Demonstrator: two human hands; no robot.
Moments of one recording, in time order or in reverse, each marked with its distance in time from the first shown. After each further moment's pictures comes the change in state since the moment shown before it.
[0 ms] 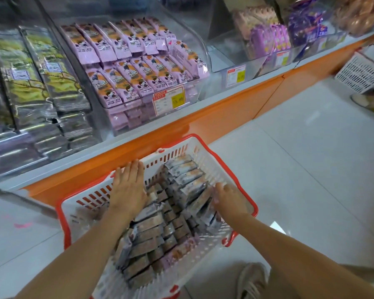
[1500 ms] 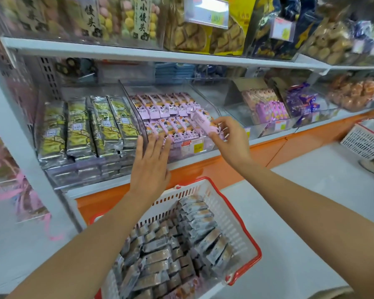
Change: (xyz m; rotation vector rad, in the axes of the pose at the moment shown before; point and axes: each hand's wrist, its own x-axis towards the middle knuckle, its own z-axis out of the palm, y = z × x) left_hand -0.002 -0.016 -0.159 0.008 0.560 -0.051; right_hand 0.021 -0.082 -0.255 0.687 0.796 -0.523
